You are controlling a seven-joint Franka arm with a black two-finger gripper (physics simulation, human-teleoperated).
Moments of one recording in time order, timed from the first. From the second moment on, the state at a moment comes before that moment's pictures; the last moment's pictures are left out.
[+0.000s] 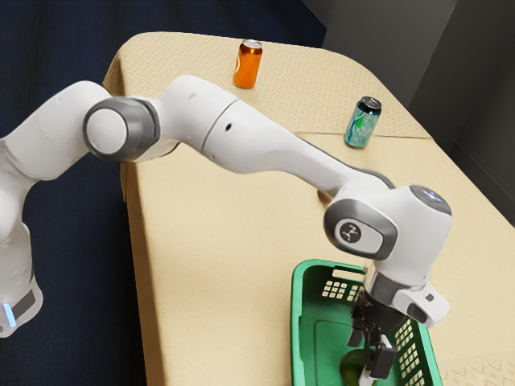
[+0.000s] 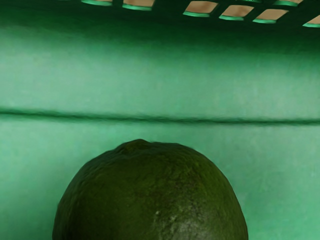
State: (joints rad) arm -0.10 0.70 -0.69 -1.19 0.21 1.83 -0.42
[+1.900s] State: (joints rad) arm -0.01 0.30 -0.19 -1.26 0.18 1.48 -0.44
